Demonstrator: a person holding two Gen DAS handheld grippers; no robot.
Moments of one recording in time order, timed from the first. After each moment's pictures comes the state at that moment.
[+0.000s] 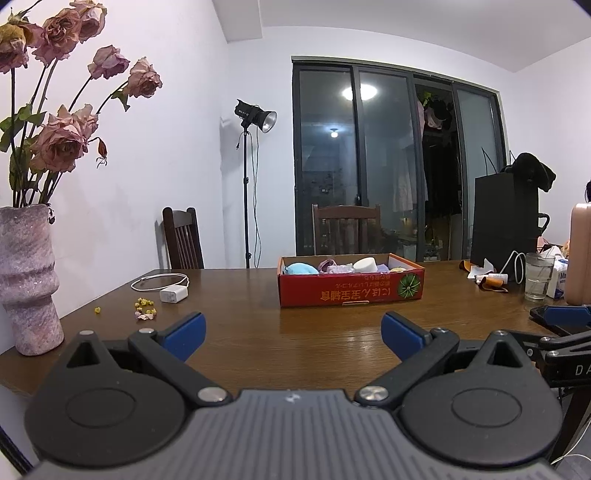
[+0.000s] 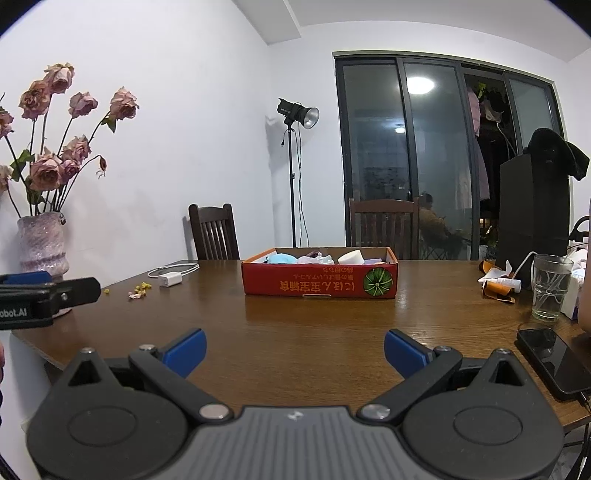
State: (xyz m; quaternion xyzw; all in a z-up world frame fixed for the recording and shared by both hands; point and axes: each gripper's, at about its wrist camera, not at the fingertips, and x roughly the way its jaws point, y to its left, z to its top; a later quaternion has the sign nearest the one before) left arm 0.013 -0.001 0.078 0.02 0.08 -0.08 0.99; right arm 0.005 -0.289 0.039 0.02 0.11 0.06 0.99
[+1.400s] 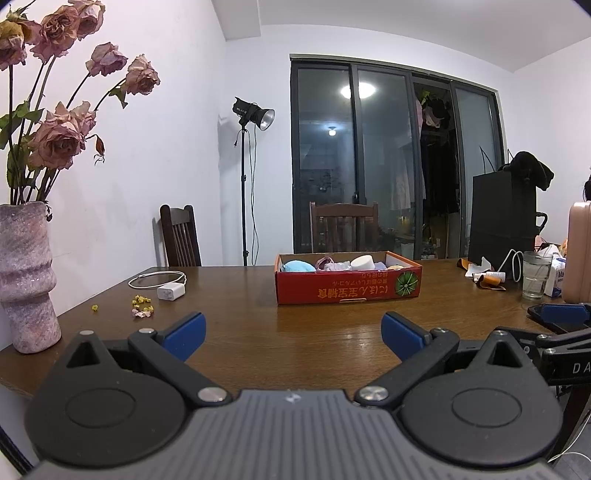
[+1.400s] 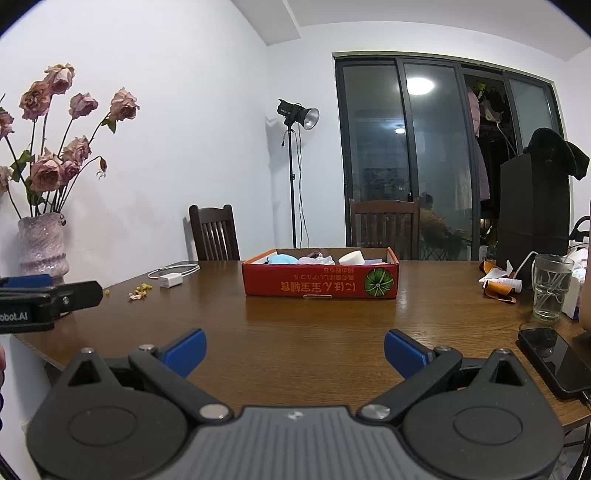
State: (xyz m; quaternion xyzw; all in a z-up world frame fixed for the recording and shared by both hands) left arm 0.013 -0.003 0.076 0.02 0.08 -0.08 0.99; right arm 0.007 -0.286 0.037 0.02 0.11 0.06 0.99
